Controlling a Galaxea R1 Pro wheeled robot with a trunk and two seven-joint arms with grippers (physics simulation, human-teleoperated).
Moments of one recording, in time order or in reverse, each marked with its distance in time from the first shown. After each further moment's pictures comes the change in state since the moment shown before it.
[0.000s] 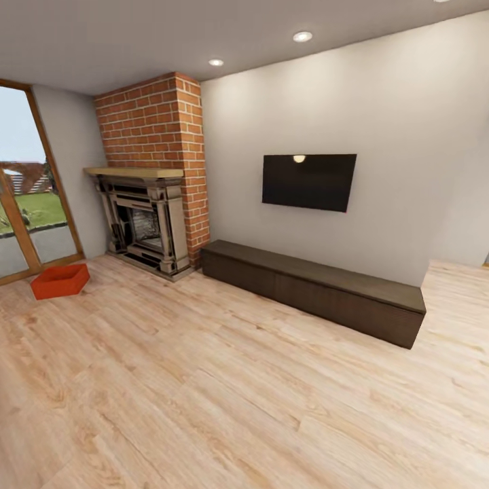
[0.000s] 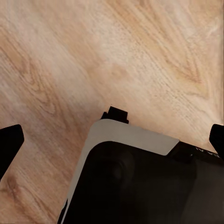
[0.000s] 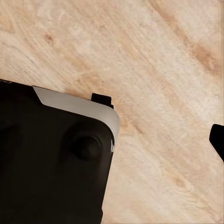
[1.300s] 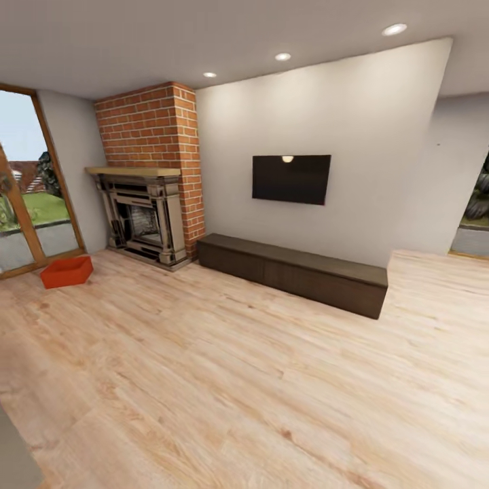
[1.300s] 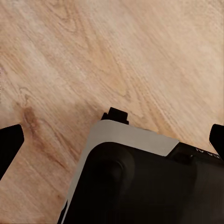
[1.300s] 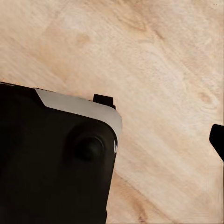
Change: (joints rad) left arm 0.000 0.000 0.000 0.000 0.000 -0.004 0.001; right arm 0.000 0.004 -0.014 0.000 -0.008 -0.001 0.000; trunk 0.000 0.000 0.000
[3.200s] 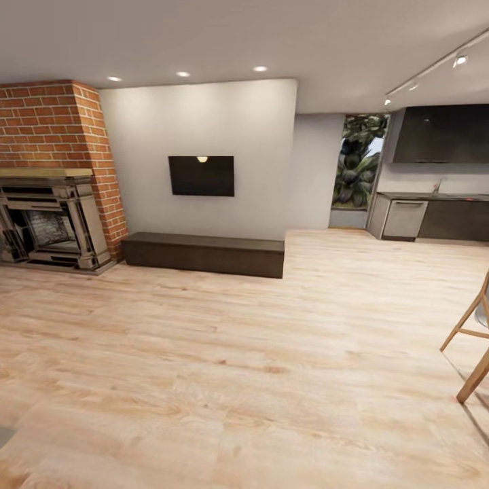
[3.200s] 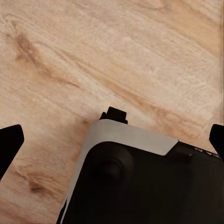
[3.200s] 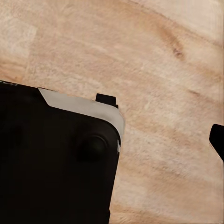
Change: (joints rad) left arm 0.000 -0.003 0.000 0.000 -0.002 0.001 -0.001; right arm 0.000 0.006 0.000 0.000 -0.002 0.004 0.001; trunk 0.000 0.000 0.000
